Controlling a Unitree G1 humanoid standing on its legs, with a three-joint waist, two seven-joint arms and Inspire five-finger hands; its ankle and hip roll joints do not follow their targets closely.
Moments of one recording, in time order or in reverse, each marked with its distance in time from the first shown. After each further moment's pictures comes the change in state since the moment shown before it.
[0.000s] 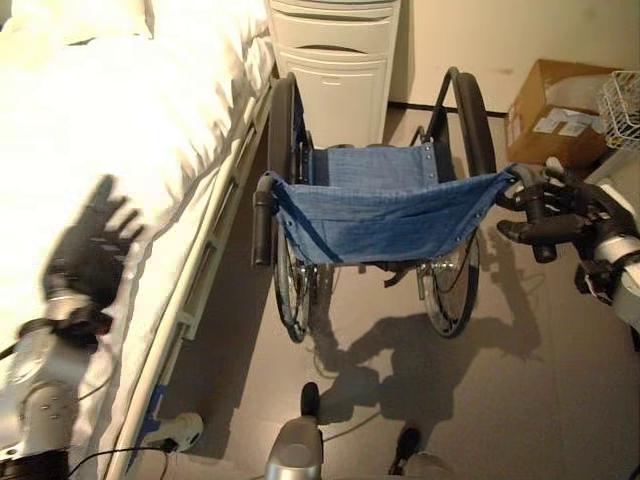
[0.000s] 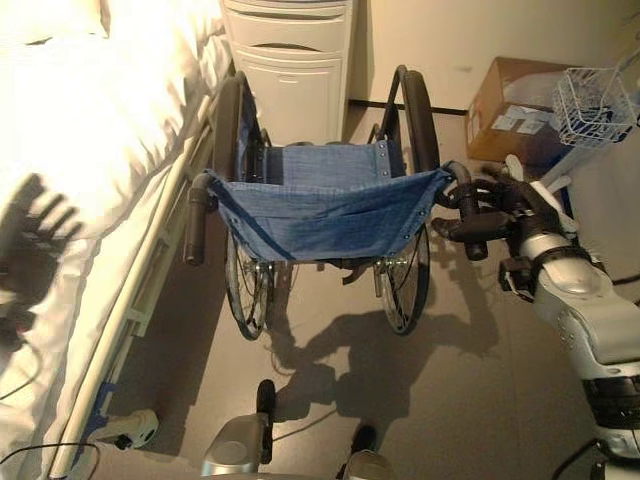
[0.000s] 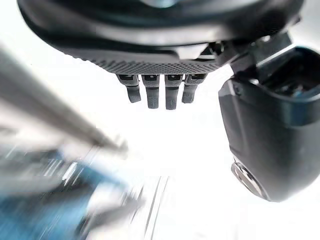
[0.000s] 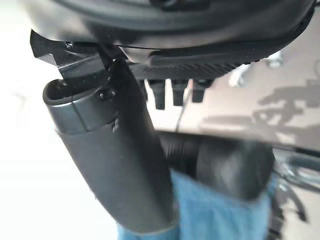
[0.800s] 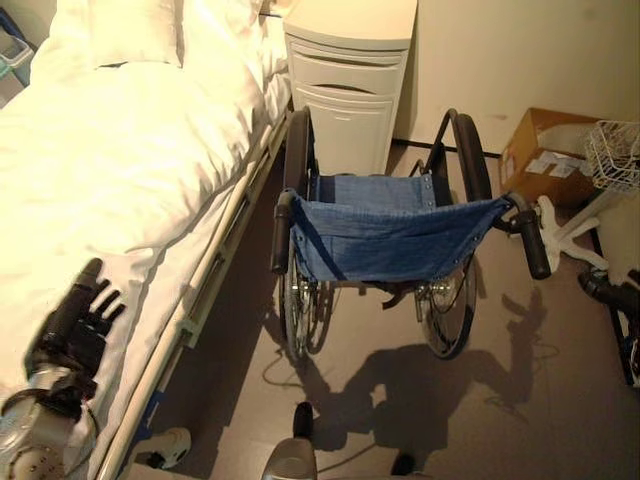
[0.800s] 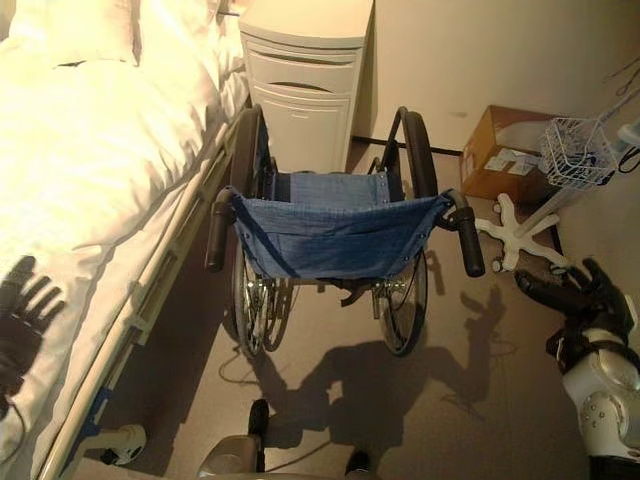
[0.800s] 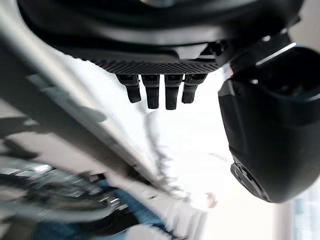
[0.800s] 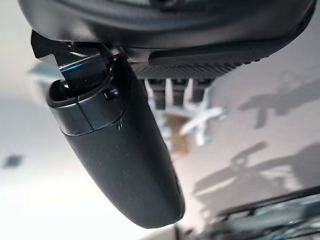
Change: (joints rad) left arm 0.209 -0.107 -0.103 0.083 0.008 0.059 -0.073; right arm 0.303 0.297 -0.255 0.267 0.152 -0.158 -0.172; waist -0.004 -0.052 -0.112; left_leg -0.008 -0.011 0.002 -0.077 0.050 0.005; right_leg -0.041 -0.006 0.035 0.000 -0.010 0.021
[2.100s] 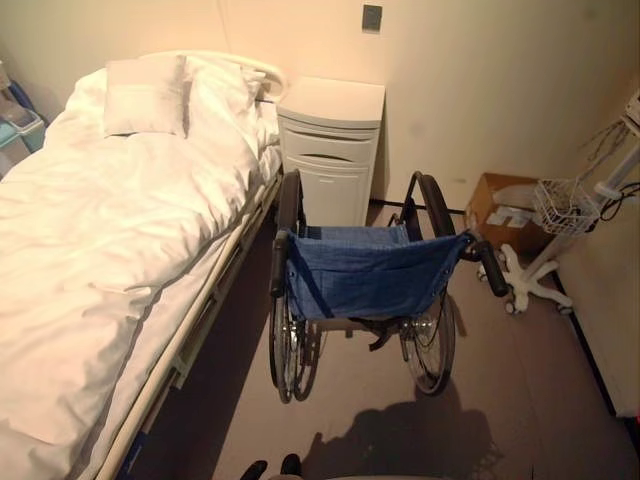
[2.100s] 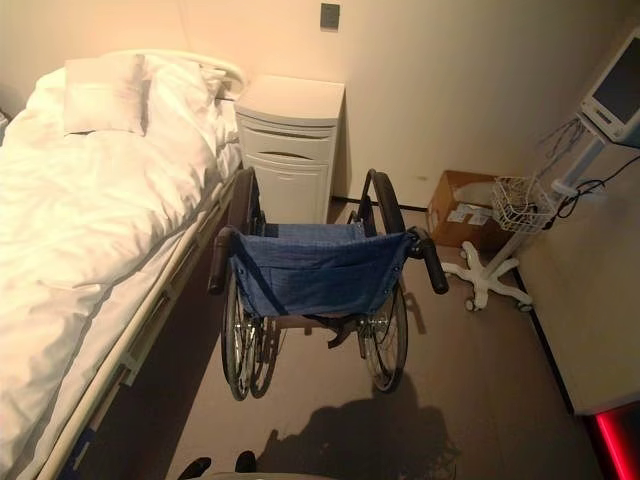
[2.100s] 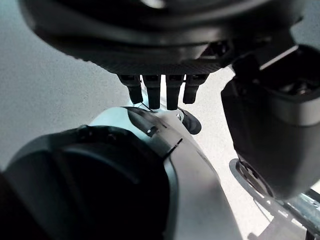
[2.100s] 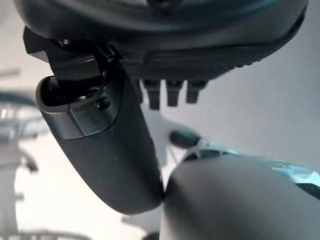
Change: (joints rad) left arm -0.235 -0.382 -0.494 1.156 0.236 0.052 0.019; right arm -0.105 0.496 0.611 1.007 -0.516 0.006 0.311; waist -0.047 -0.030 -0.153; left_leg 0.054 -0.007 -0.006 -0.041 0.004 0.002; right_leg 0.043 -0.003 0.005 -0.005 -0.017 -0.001
